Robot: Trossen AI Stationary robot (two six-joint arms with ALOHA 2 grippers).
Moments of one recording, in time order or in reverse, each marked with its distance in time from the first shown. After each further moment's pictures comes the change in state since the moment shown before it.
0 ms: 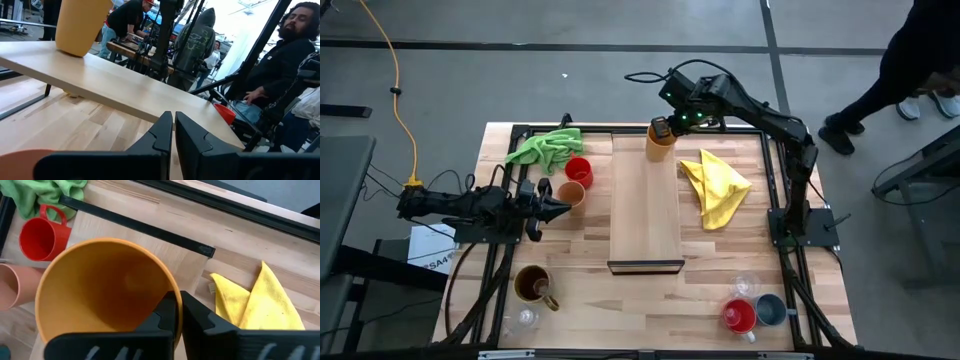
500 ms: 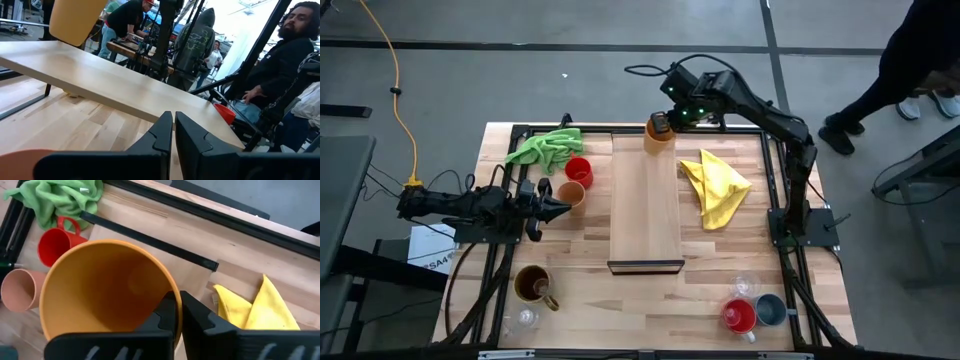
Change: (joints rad) left arm 0.000 0.000 0.000 0.000 0.000 0.000; right arm -0.003 0.003 0.077 -0.009 0.008 -0.034
